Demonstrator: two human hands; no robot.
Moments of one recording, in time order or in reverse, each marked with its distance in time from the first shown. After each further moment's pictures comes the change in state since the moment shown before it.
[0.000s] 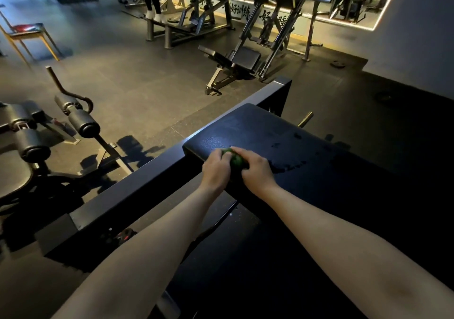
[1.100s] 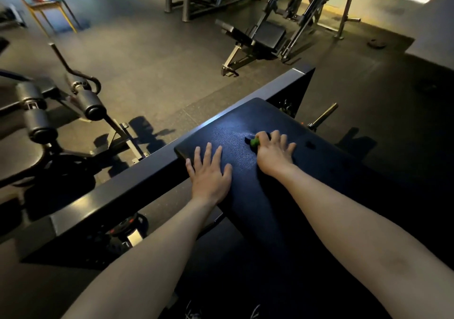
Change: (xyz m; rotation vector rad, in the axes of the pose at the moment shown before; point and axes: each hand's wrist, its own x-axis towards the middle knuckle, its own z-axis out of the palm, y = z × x) left_hand 0.053 -0.031 0.035 0.765 0.095 0.021; right_hand 0.125 0.069 -0.024 -0.705 -0.161 0.118
